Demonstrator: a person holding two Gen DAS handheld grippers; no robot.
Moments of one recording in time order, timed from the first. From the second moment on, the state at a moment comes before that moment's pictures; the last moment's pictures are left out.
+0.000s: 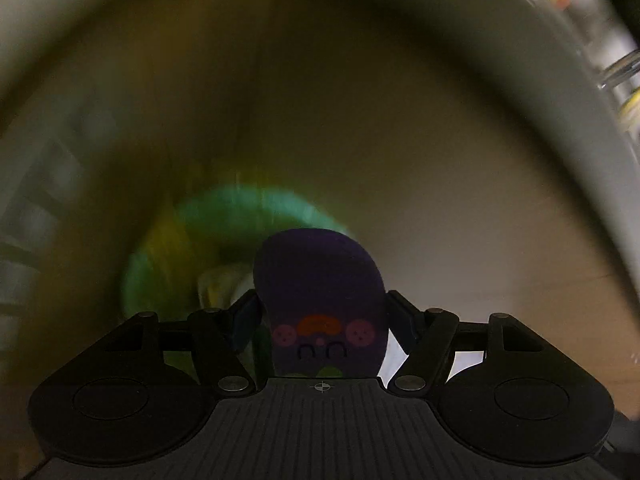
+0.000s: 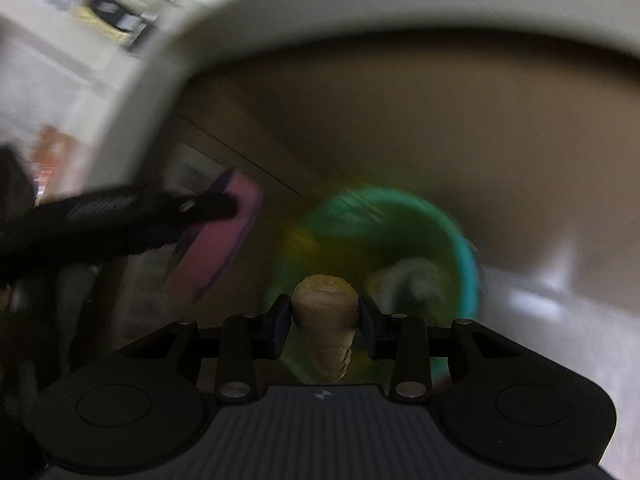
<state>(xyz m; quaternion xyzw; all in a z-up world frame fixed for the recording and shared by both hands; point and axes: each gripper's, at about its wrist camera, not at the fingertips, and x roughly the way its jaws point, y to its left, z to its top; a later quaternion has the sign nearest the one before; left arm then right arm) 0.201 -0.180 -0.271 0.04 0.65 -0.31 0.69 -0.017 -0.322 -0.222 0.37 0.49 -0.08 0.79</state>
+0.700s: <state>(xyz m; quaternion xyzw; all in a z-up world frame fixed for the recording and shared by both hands) 0.210 -0.203 -0.484 0.03 0.73 -0.24 0.64 -0.053 -0.331 -0.268 0.31 0.55 -0.16 0.76</state>
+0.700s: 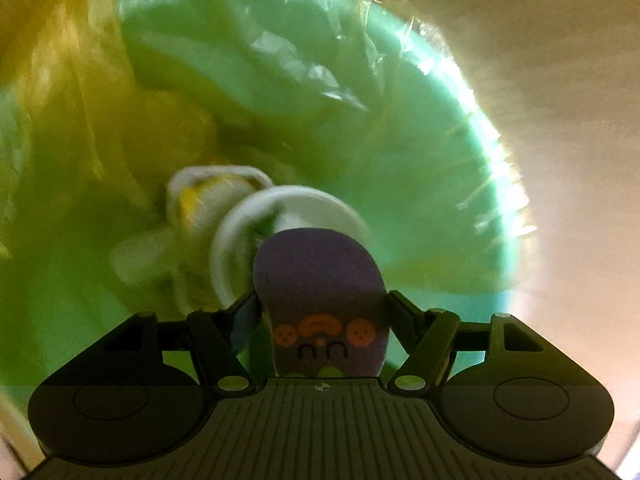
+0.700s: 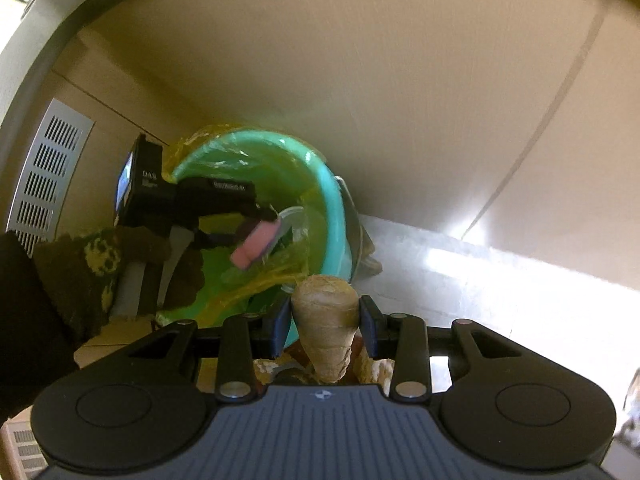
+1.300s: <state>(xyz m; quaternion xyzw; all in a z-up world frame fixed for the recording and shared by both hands) 0.142 -0.199 -0.484 0.14 0.54 -0.47 0.69 0.092 -0.330 -0.354 0.31 0.56 -0.08 0.76</state>
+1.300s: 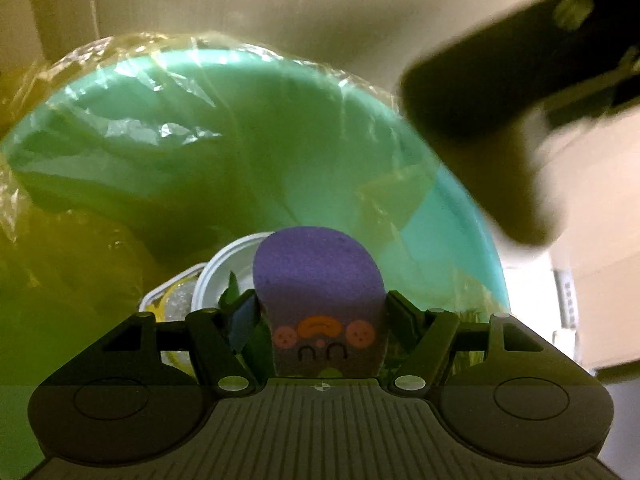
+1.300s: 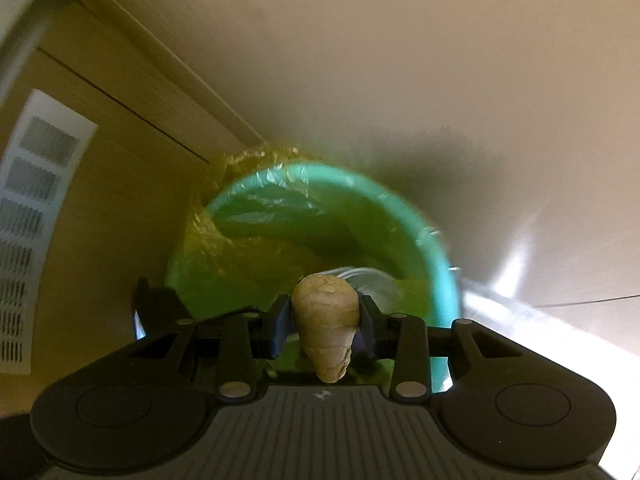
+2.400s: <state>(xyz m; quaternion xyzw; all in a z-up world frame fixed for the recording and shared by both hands) 0.098 0.004 -0.093 -0.10 0.35 -0.21 0.91 0.048 -0.296 -0.153 0.21 0.40 -0.06 0.89</state>
